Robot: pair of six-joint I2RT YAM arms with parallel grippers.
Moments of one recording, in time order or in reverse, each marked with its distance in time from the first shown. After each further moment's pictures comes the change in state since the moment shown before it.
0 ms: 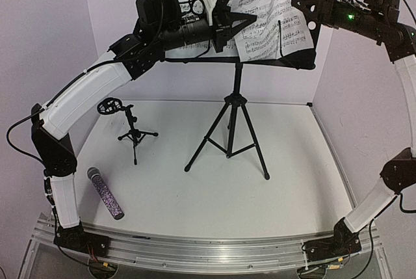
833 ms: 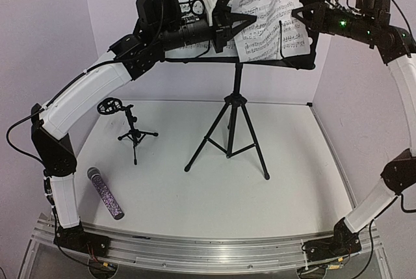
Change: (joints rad) left arm 0.000 -0.002 -0.005 0.001 -0.004 -0.002; right arm 0.000 -0.008 -0.089 0.015 0.062 -0.058
